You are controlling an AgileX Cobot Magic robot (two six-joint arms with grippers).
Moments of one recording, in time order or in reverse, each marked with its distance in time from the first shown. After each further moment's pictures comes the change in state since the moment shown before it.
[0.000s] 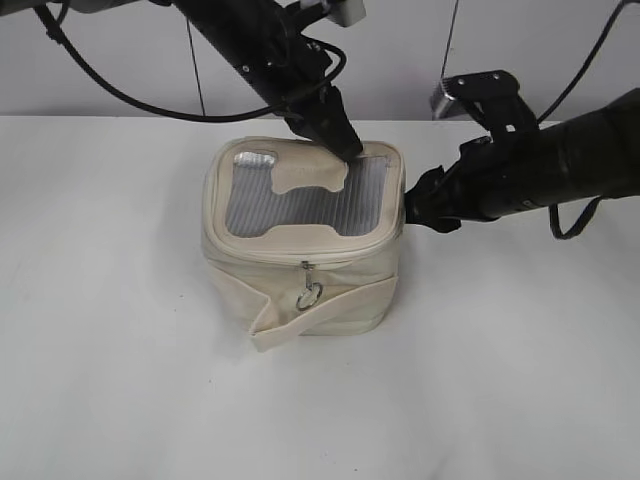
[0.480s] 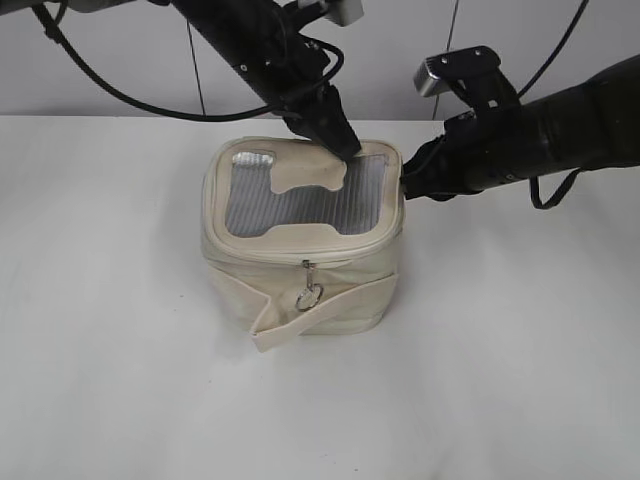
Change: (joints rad) left arm 0.003 0.000 0.000 0.000 0.000 -0.001; right arm -0.005 0.058 -0.113 -0.012 0.034 -0.058
